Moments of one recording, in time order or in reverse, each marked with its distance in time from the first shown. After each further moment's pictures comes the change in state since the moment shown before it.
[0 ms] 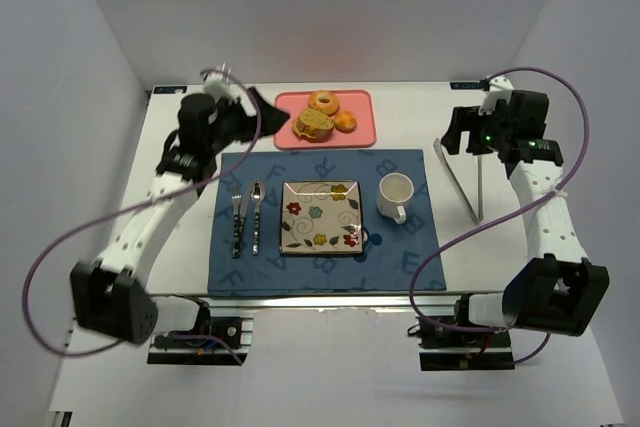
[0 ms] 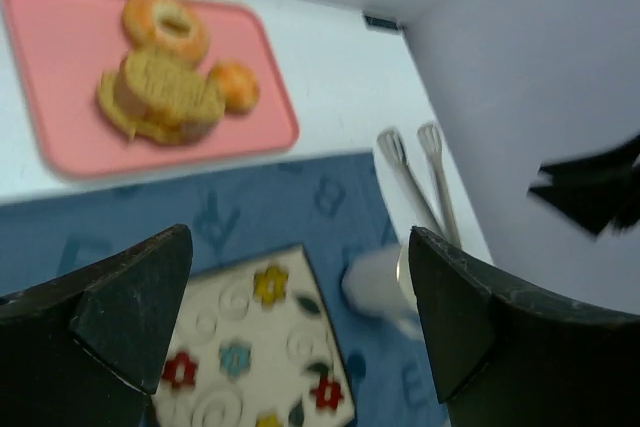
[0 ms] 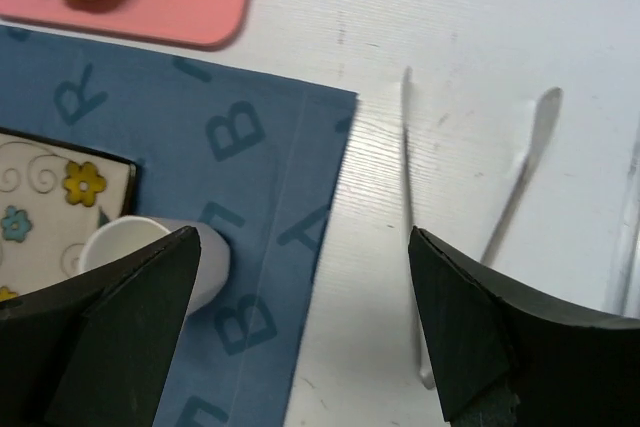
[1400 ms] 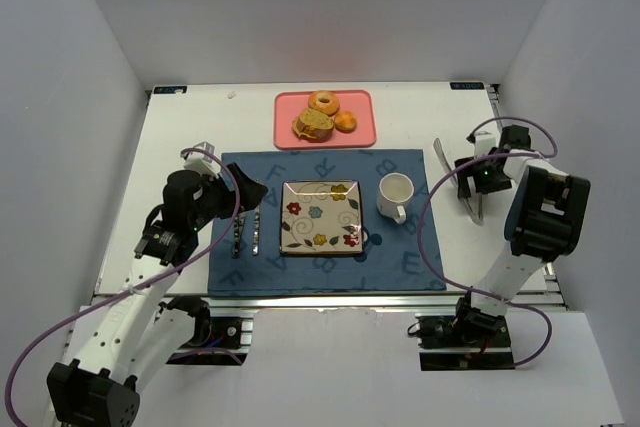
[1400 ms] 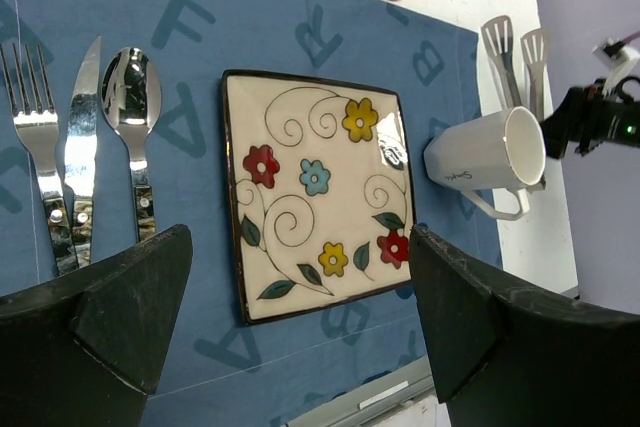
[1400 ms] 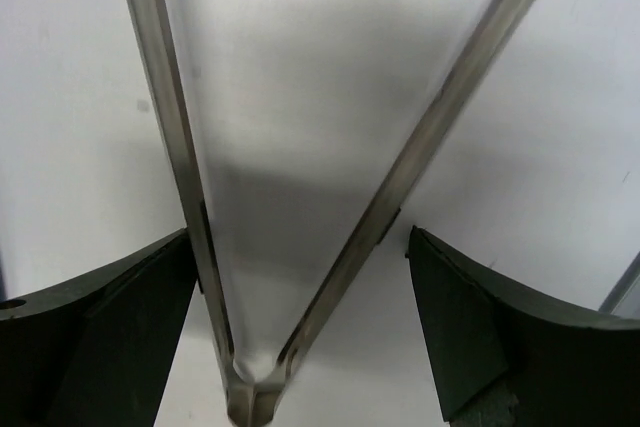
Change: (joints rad) left arm -0.001 -0.626 -0.577 -0.265 -0.109 -0.027; right arm -0.193 0.484 -0.119 0.043 0.132 -0.403
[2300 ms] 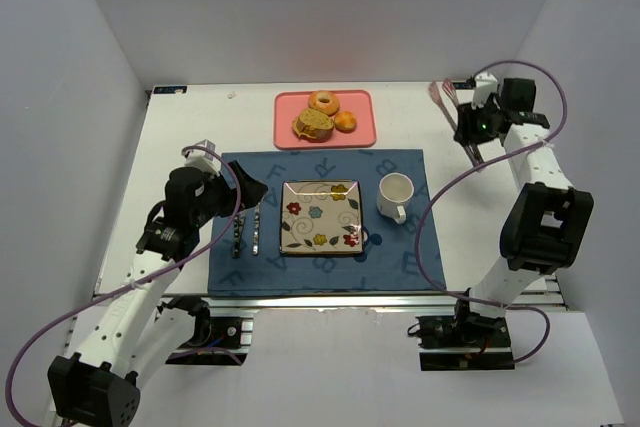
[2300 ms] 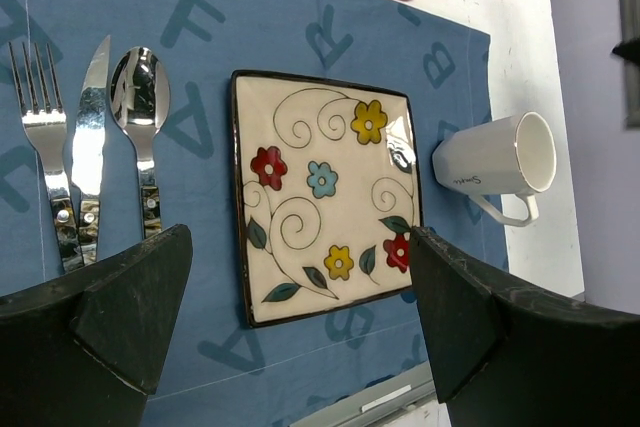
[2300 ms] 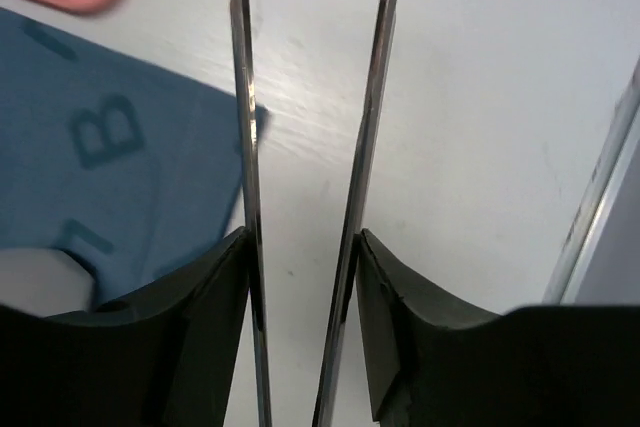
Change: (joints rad) left arm 0.000 0.038 0.013 -0.002 -0.014 0.000; right arm 0.113 -0.100 0.282 -0.040 -0.117 0.132
